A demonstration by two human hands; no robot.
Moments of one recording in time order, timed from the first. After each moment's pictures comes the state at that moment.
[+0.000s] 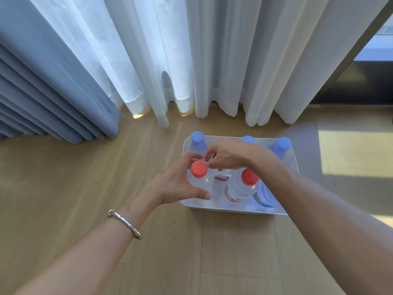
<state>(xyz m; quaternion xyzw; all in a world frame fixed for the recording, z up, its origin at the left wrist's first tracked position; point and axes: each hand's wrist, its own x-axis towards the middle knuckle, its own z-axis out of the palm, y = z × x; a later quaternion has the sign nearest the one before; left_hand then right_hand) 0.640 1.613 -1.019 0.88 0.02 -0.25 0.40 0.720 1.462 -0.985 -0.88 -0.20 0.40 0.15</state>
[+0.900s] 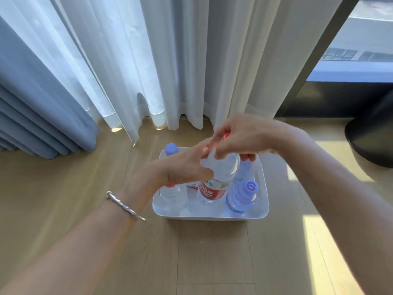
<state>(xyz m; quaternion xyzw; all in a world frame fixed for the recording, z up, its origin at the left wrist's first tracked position) 0.680 1.543 -0.955 0.83 -0.13 -0.31 0.45 0.716 1.386 -0.886 -0.91 -0.16 0.31 0.24</state>
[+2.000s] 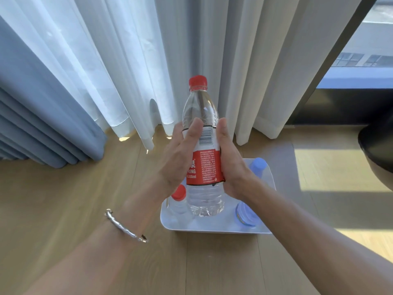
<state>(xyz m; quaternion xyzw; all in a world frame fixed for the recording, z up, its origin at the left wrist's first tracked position) 0.691 1.552 -0.954 0.70 0.07 -0.03 0.71 0.703 1.434 -0.962 -0.53 -0.01 0.27 0.81</state>
